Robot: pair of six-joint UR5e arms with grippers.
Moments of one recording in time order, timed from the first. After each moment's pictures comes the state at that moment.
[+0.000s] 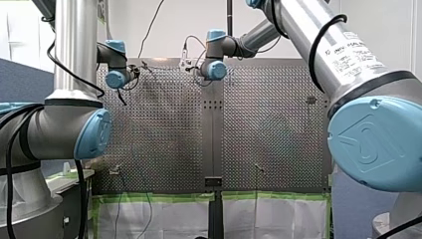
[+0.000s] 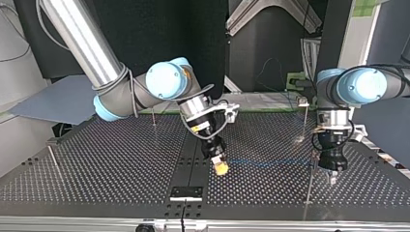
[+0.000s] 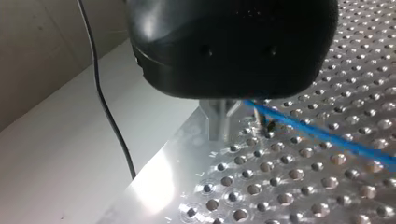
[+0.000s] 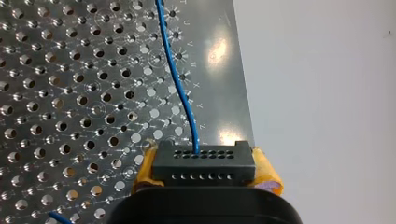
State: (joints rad) left arm 0.16 -1.65 -1.80 -2.47 -1.43 -2.16; right arm 2.36 -0.96 1.01 -0.32 1.49 1.65
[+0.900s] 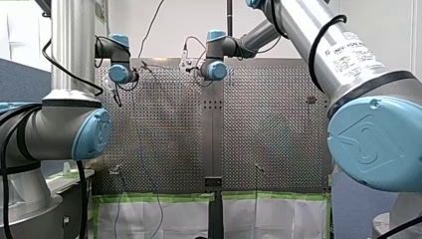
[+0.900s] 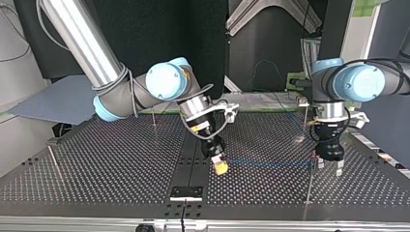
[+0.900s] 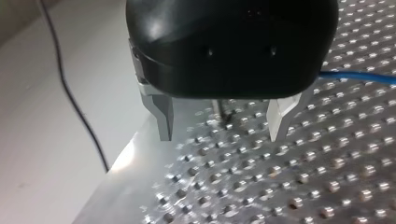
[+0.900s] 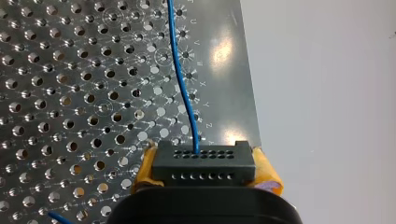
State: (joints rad) left arm 0.11 -1.61 -1.80 -2.67 -1.57 -2.00; right arm 2.36 -0.96 1.01 -0.31 1.48 1.65
